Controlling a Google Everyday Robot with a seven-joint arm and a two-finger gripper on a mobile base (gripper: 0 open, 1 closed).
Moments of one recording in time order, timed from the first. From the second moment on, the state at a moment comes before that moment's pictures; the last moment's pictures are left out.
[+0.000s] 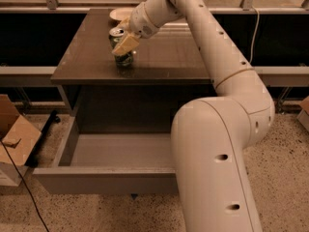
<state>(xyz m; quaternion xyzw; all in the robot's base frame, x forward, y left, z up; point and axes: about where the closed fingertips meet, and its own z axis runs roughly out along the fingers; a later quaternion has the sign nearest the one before) 0.775 0.099 0.893 -0.69 0.57 0.21 0.39</state>
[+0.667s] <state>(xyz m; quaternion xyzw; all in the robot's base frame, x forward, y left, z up) 0.759 0.062 0.919 -0.68 0.59 0.19 0.39</state>
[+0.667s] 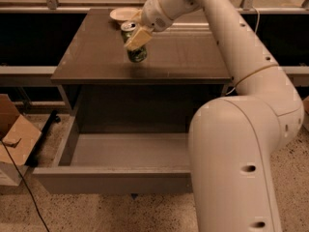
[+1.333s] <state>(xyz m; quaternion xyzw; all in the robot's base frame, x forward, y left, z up) 0.697 -0.024 0.944 -0.64 0.65 0.14 0.39</state>
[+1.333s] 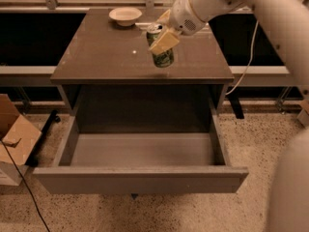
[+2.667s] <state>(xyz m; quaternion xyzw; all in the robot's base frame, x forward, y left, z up) 0.581 -0.071 0.823 -0.55 0.74 0.15 0.34</state>
